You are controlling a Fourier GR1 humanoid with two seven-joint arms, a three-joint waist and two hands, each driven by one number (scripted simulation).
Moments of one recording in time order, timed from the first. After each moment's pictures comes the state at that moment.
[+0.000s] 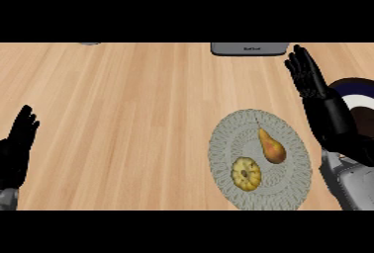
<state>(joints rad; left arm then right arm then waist) 0.00 0.56 -0.08 -1.41 0.31 0.32 -0.03 -0.32 -0.40 0.19 -1.63 -0.19 -0.12 -0.15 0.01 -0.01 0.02</state>
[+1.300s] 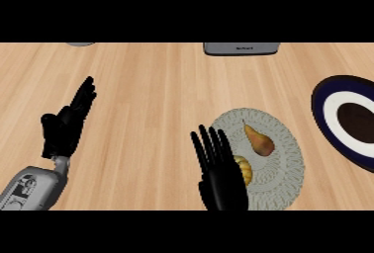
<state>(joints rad) -0.24 0.44 -0.25 -1.42 0.20 0.28 0.07 -0.19 -0.15 0.86 -1.54 1.30 -0.43 0.66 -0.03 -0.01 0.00</state>
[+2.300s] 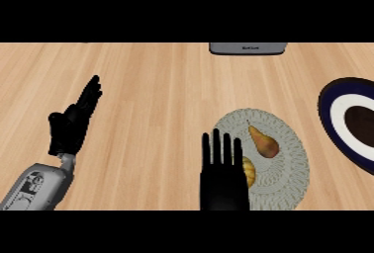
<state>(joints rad) -0.26 0.40 -0.23 -1.40 0.17 0.25 0.06 -0.19 -0.02 0.83 -1.80 1.34 0.41 1.04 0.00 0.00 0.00</state>
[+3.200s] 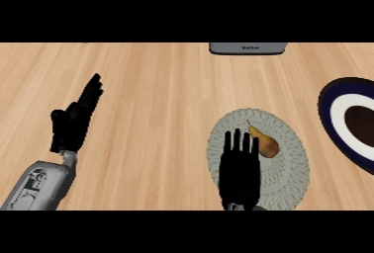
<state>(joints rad) -0.28 0.36 -0.18 -1.37 0.12 0.21 0.05 -0.15 -0.02 0.65 -1.65 1.34 0.50 0.98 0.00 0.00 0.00</state>
